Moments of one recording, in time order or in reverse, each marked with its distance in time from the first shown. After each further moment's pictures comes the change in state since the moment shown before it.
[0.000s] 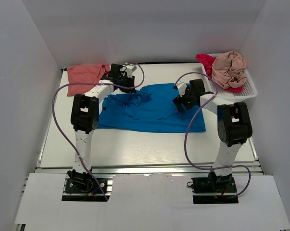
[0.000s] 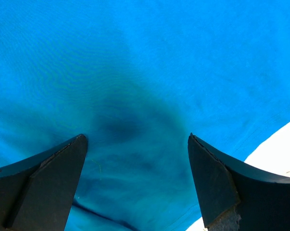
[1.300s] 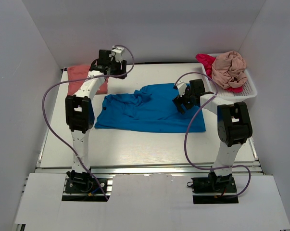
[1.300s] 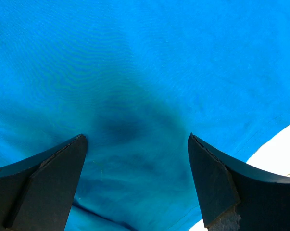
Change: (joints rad) left arm 0.083 0.002 0.276 -0.095 -0.166 0.045; right arm 0.000 0.000 -0.003 0.006 -0.009 0.000
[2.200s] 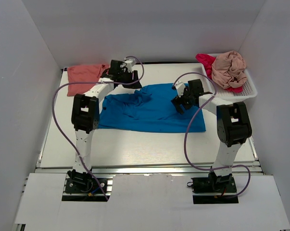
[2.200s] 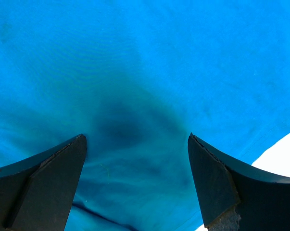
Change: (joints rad) left arm -0.076 0.009 -0.212 0.134 0.273 -0.221; right arm 0.017 0.000 0.000 -0.001 0.003 0.000
